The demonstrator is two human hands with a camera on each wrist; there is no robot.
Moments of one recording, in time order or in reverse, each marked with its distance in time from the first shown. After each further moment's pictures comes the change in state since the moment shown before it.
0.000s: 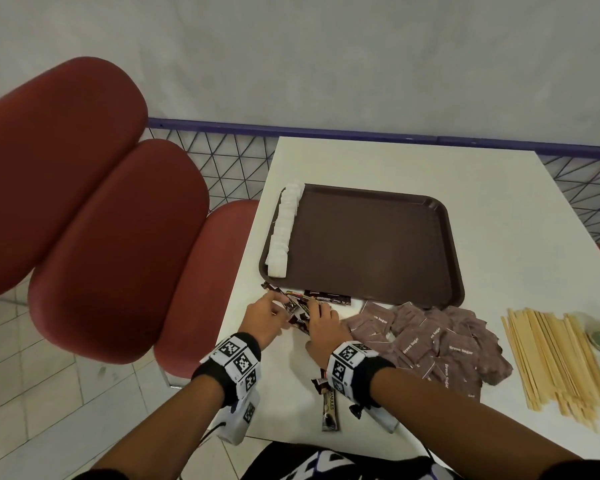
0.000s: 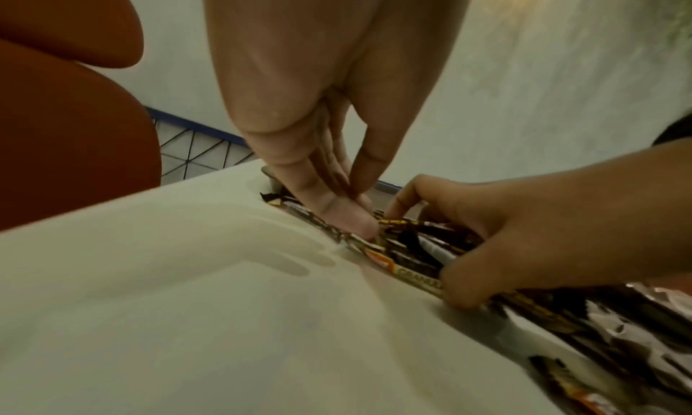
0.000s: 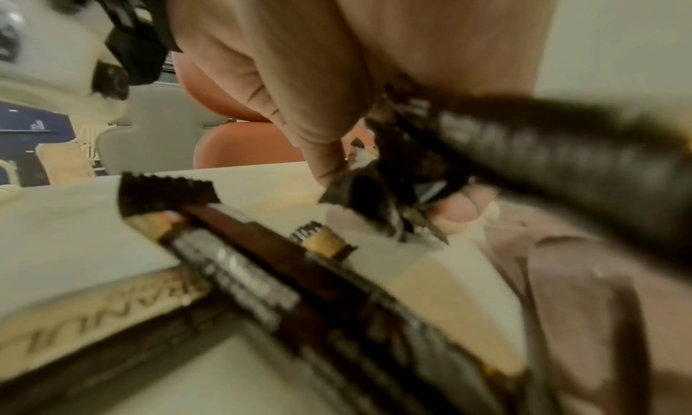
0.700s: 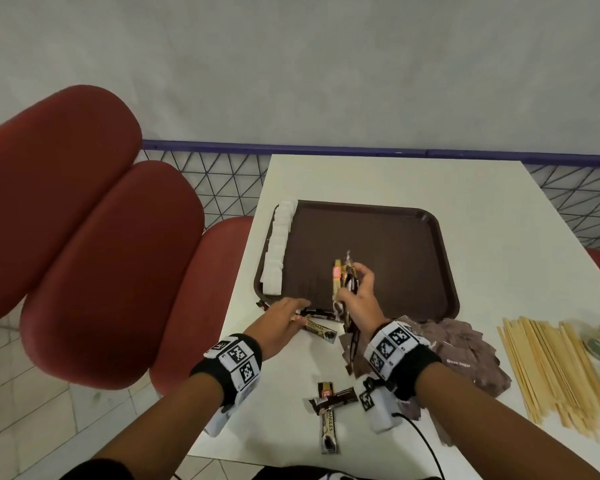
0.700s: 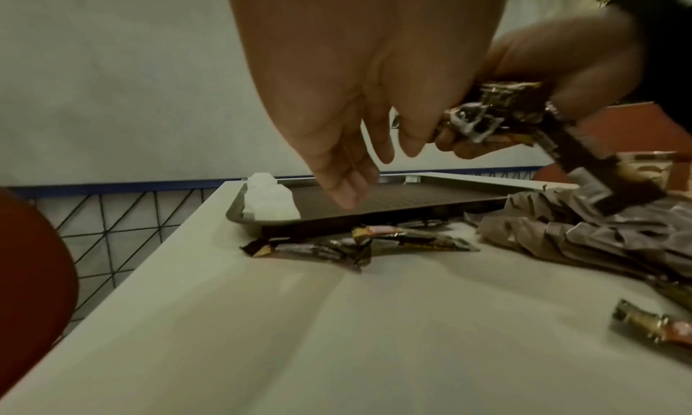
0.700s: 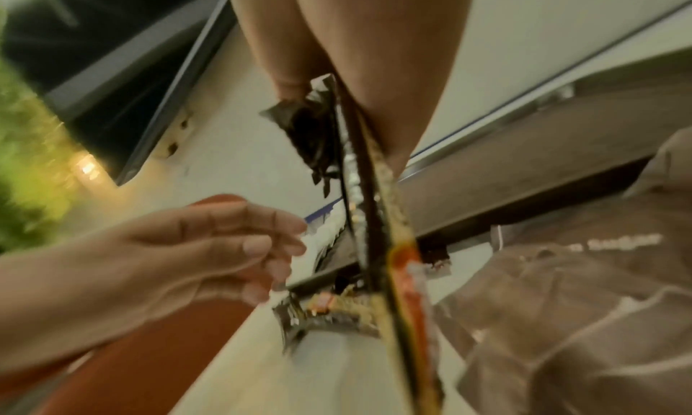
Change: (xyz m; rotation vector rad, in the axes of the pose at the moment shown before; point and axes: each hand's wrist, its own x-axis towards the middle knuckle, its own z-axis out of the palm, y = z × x) left_hand 0.022 0.017 0.002 0.547 -0.283 0.451; right_hand 0.014 0.045 -0.072 1.343 0.277 0.131
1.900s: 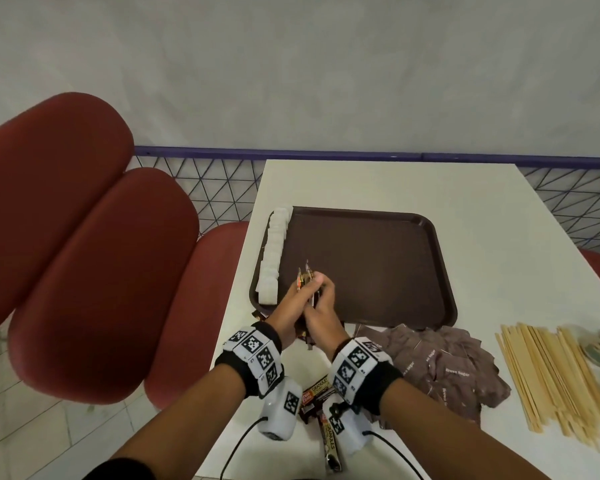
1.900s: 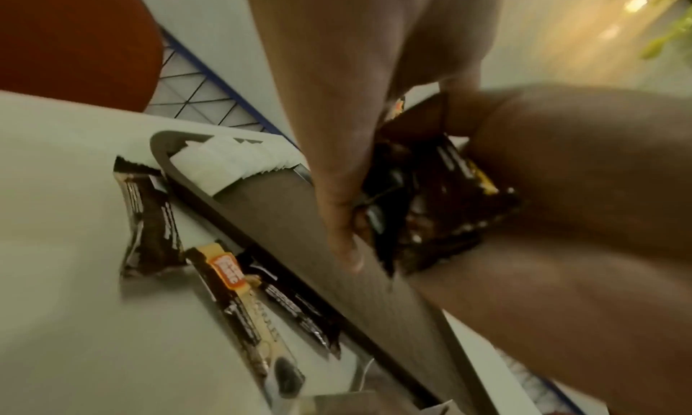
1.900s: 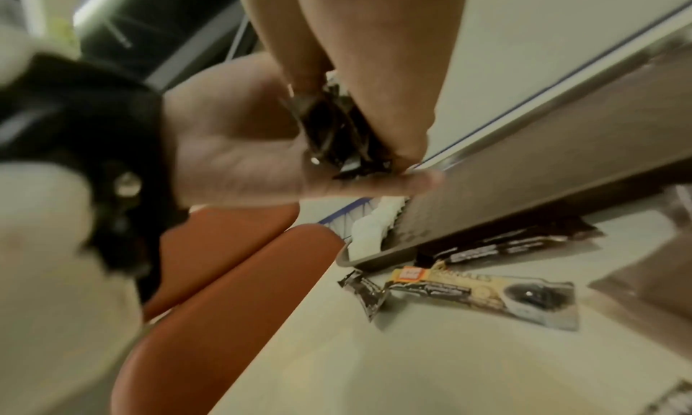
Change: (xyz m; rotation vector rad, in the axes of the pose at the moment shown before) left_hand 0.039 0.051 -0.008 -1.272 0.052 -0.371; right_hand -0.014 -0.010 0.057 -0.009 -0.043 -0.019
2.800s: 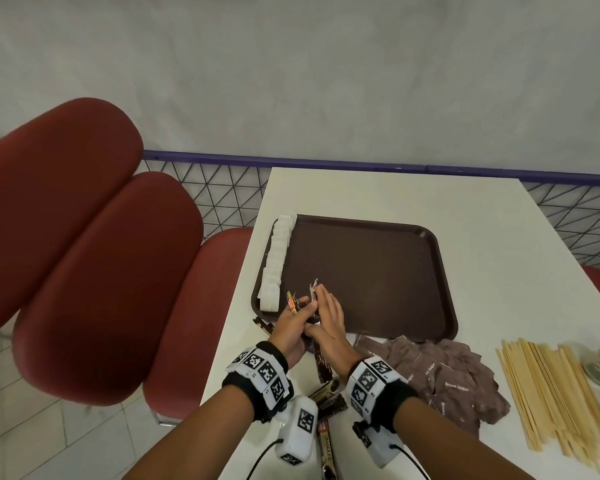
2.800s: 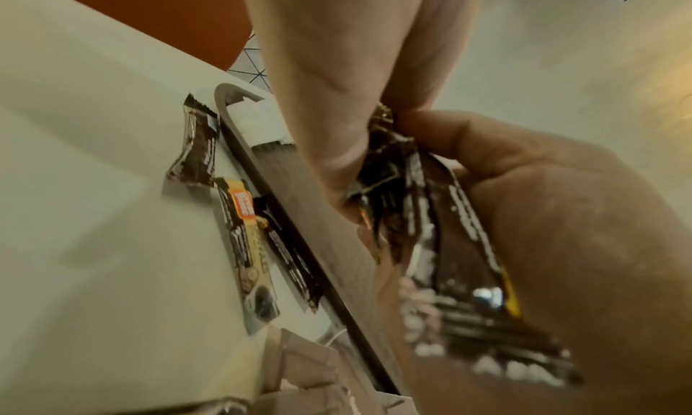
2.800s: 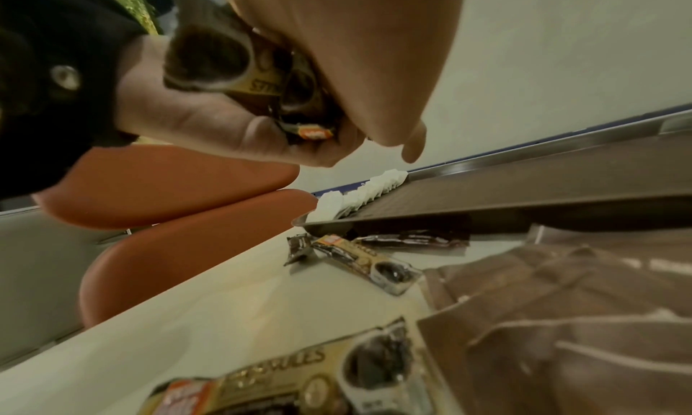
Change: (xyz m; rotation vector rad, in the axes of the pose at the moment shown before) left_hand -0.002 -0.020 0.000 -0.320 0.090 0.037; right_hand 0.003 0.028 -0.024 -0.478 -0.194 -0.142
